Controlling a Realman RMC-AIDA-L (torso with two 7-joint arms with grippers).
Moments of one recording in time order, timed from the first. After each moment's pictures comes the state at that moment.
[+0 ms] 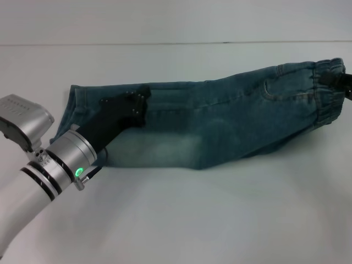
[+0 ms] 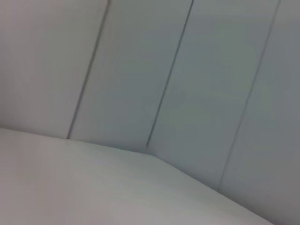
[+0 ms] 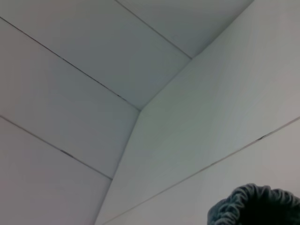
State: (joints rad) left arm -0.62 -2.18 0.67 0.02 1.27 1.20 -0.73; right arm 0.45 1.99 -0.49 -0.58 -1.85 -1.43 2.08
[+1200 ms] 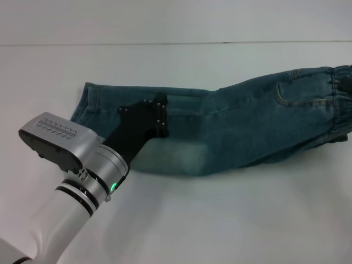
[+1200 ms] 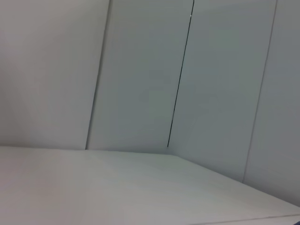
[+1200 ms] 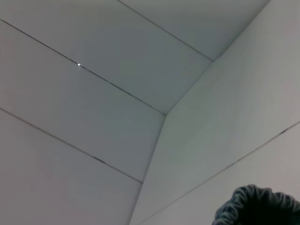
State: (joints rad) left arm -0.68 -2.18 0.36 -0.32 1.28 1.18 -0.20; right arm 0.39 1.97 -0.40 -0.58 -1.85 -1.60 2.09
